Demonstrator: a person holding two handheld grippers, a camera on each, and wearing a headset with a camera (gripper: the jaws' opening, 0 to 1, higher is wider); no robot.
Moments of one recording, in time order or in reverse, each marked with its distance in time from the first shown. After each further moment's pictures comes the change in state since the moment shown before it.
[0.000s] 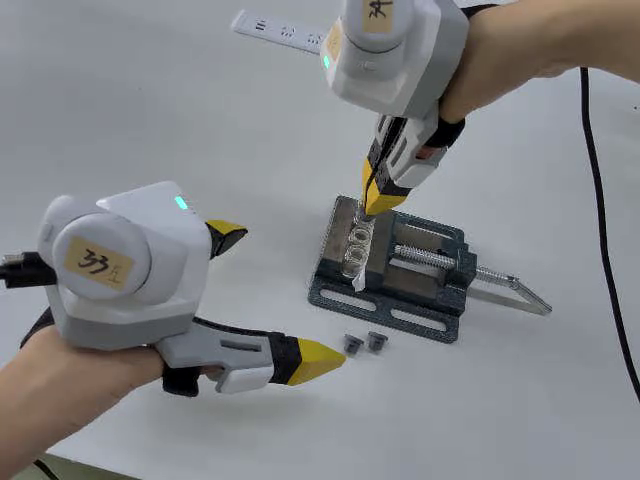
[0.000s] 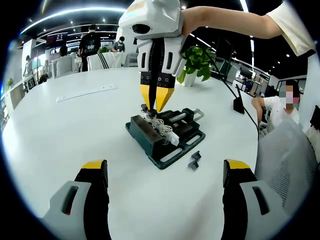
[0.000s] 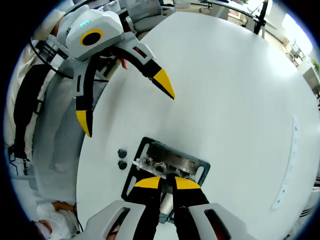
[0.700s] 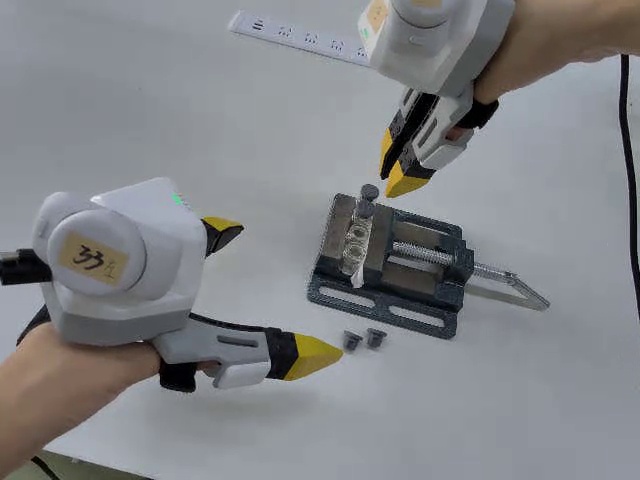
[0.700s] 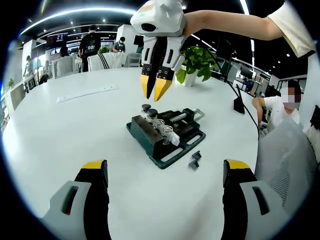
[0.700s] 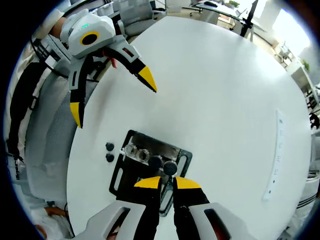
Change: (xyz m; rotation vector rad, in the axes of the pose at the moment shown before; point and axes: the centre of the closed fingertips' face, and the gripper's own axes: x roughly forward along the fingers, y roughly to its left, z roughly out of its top) left arm -0.002 0.002 0.001 0.001 -0.002 0.004; right arm -0.014 -0.032 -0.019 0.030 -0.040 -0.112
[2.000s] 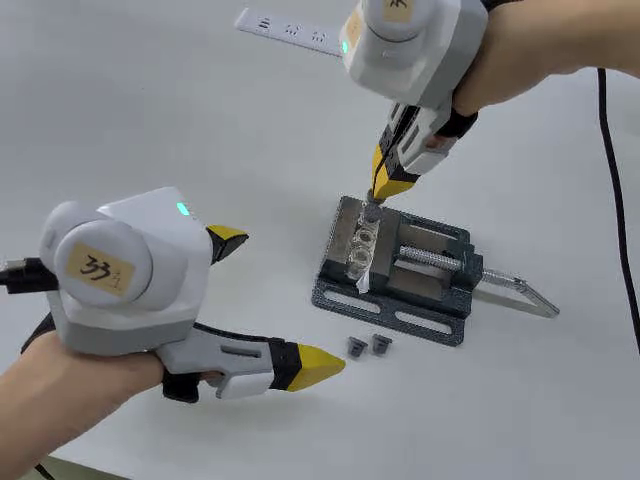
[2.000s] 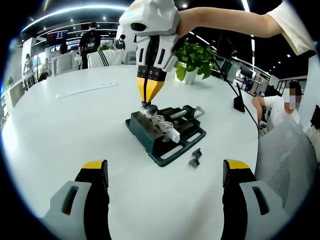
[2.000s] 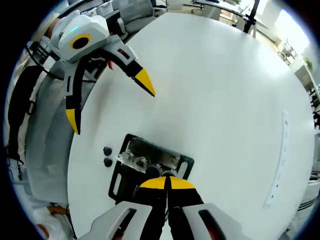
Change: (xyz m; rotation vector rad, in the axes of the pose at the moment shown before) left arm 0.003 0.001 -0.005 -0.011 0.014 -0.008; right arm 0.013 0.006 0.013 0.002 0.035 0.027
